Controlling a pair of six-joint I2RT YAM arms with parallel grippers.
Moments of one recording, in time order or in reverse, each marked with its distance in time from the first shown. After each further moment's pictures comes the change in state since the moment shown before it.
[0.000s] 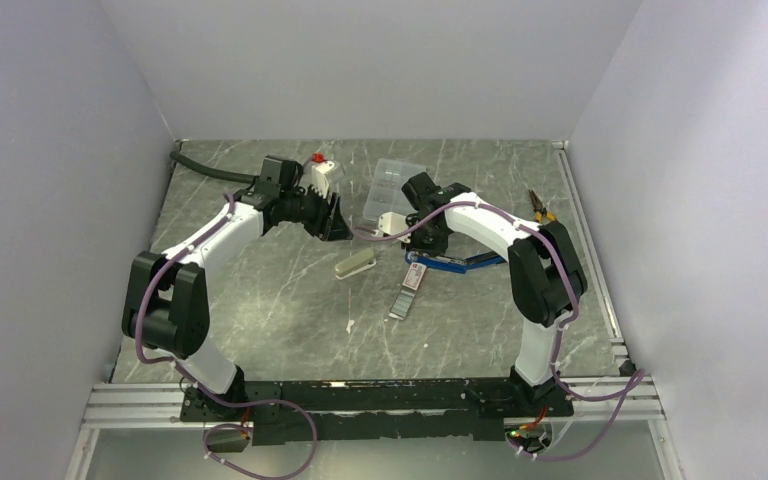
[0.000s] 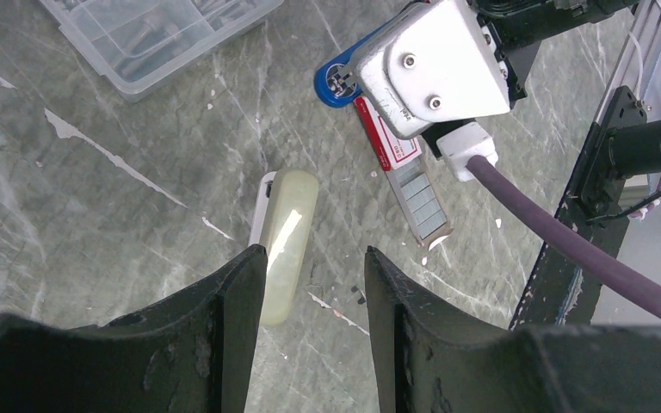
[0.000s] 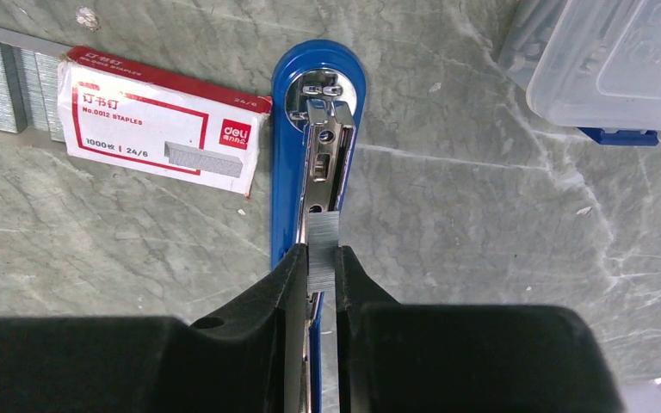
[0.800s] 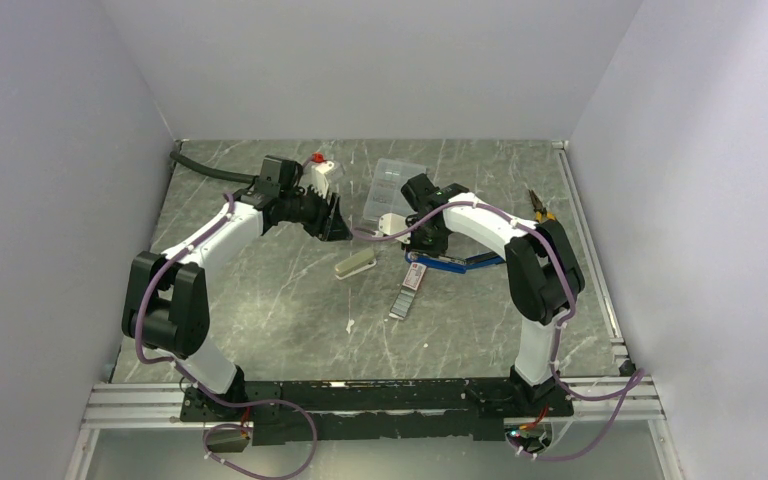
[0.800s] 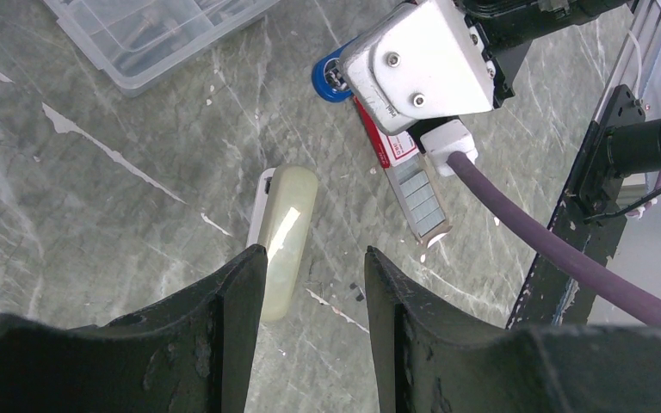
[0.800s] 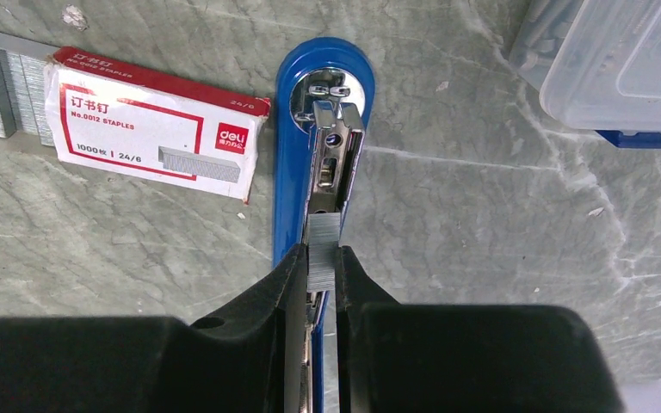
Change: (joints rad) left arm 0.002 0.000 0.004 -0.012 0.000 0.001; right arm 0.000 0.017 0.001 0.000 0.015 0.010
